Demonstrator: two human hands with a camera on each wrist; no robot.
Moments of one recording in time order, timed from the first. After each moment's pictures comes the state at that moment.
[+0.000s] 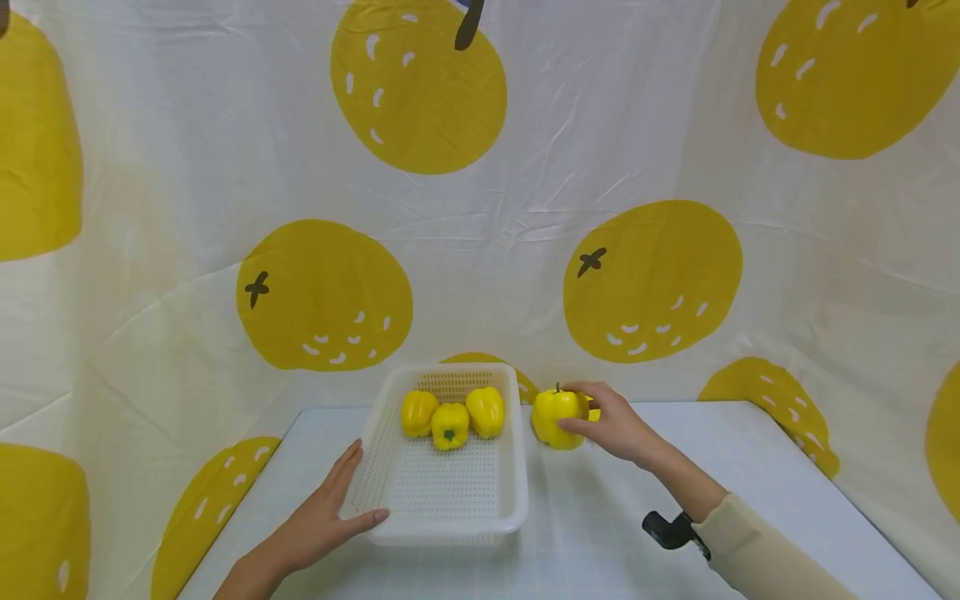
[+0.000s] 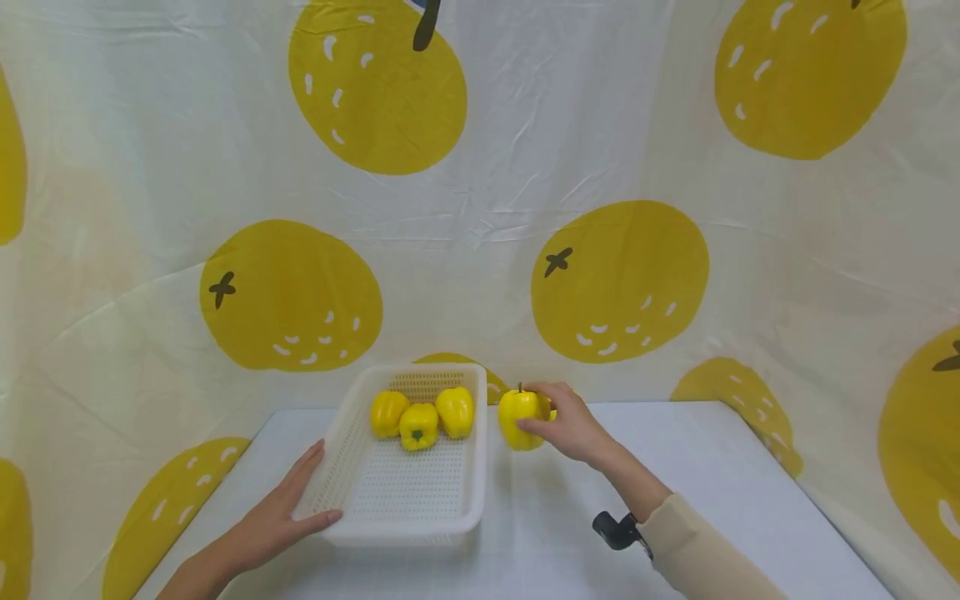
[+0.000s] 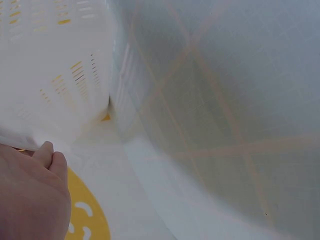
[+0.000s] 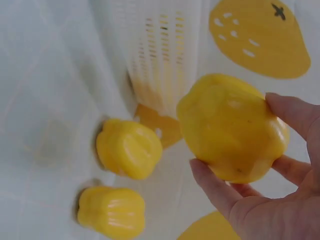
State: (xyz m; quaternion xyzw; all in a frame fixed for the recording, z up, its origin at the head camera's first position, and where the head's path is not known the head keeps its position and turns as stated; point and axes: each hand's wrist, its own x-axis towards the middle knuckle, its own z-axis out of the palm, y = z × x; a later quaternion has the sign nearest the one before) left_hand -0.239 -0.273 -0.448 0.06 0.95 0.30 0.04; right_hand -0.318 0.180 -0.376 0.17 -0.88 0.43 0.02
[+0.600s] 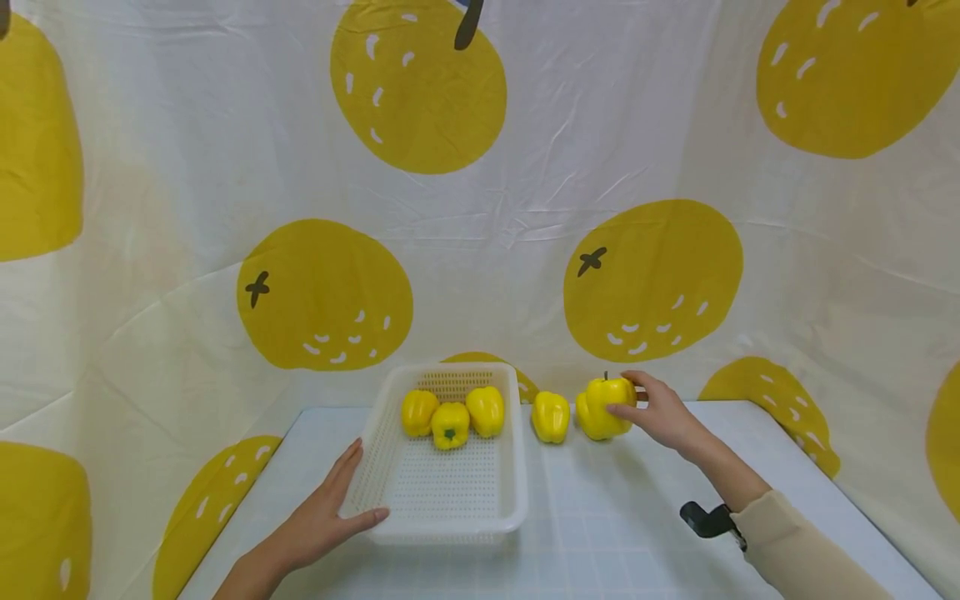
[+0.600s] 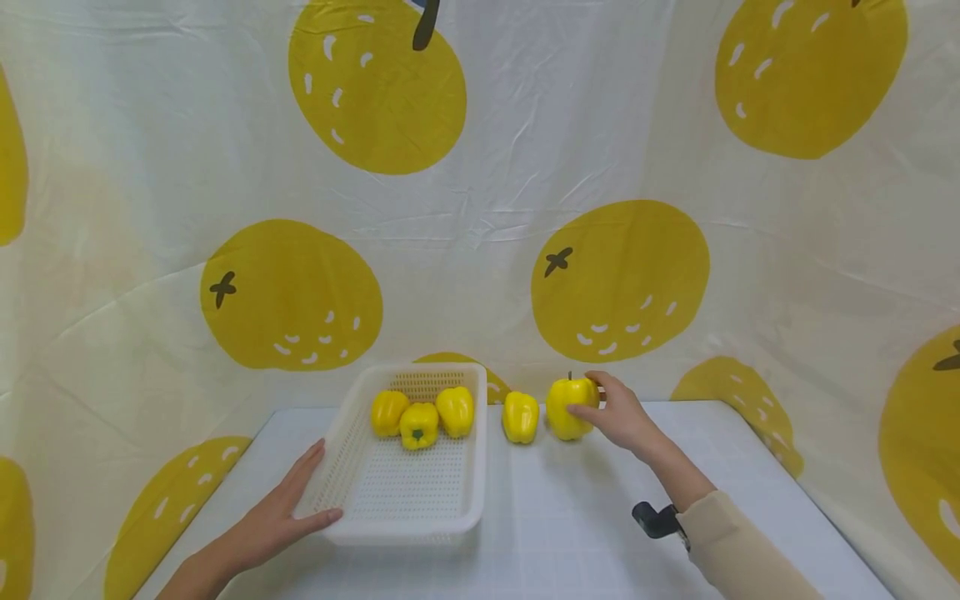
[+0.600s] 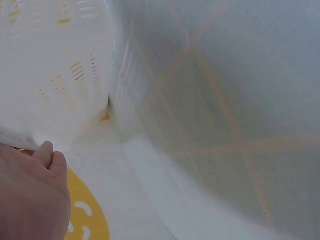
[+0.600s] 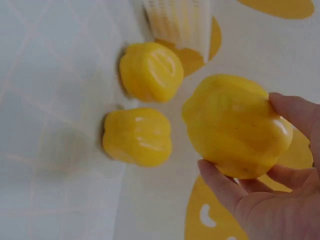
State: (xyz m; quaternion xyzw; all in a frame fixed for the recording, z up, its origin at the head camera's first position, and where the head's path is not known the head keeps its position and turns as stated) left_hand -0.238 -0.272 -0.448 0.06 0.95 0.30 0.03; right_hand -0.338 0.244 -0.378 0.11 -0.91 0.40 0.03
